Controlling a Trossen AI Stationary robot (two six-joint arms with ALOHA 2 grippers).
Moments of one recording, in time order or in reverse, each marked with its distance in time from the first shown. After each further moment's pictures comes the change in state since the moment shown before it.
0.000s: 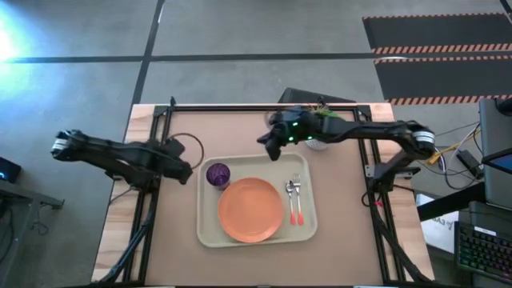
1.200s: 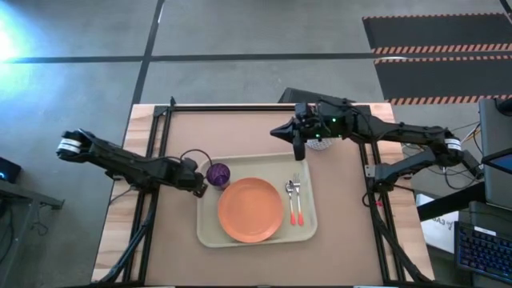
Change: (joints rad) left arm 0.019 0.126 -0.431 0.710 0.301 -0.187; right arm 0.059 -0.291 0.001 0.000 0.000 -0.096
